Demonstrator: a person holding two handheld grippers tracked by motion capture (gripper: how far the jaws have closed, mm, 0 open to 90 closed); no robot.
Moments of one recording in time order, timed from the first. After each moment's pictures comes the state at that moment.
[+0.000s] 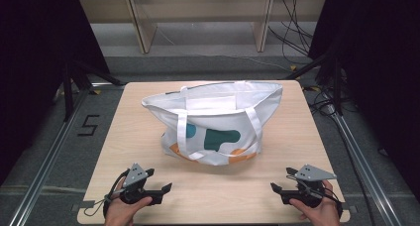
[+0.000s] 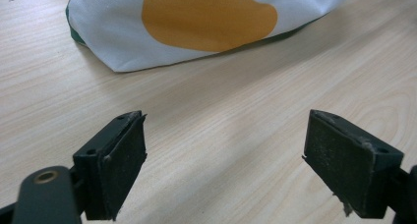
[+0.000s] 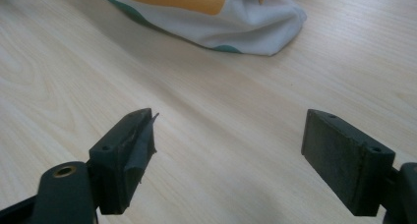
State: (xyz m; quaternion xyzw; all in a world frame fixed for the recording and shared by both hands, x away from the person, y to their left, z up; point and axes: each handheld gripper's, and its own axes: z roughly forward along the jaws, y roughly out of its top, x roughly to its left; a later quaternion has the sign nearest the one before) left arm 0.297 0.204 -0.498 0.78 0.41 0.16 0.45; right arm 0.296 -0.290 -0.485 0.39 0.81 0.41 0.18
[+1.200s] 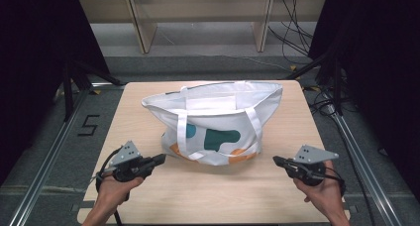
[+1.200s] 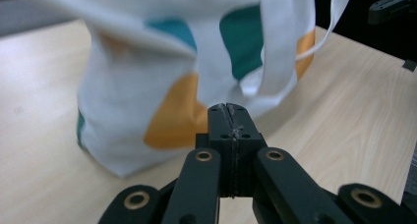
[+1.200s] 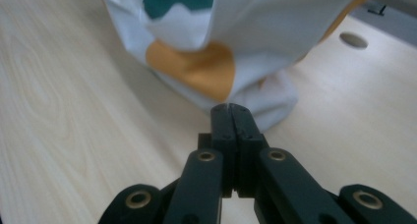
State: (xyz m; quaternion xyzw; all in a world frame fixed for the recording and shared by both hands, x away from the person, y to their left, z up) left arm 0.324 0.208 -0.427 0.77 0.35 0.15 0.51; right arm 0.321 -0.276 -0.422 0.30 0.83 0.42 0.21
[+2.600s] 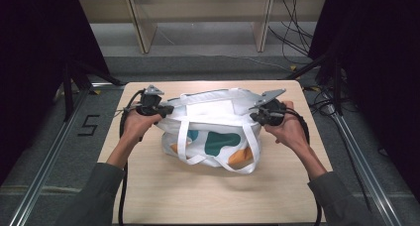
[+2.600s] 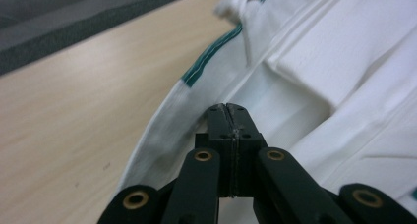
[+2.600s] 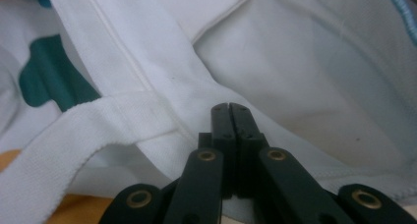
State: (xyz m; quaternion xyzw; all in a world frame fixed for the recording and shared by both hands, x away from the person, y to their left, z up) left arm 0.494 0.182 -0.401 0.82 0.39 0.18 0.37; right arm 0.464 -0.205 -0.377 0.28 0.89 0.31 0.21
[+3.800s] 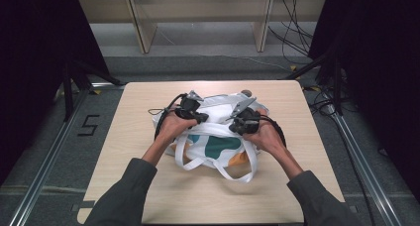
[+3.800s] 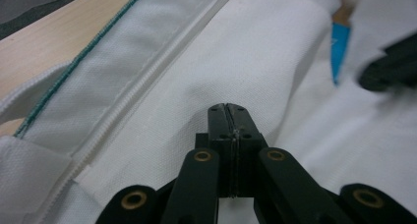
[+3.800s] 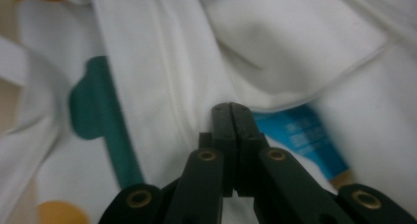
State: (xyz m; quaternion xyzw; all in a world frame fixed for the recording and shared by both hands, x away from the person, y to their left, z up) left arm 0.509 0.077 -0.416 0.86 0.33 0.12 0.36; right arm 0.468 -0.147 -0.411 0.24 0.91 0.29 0.15
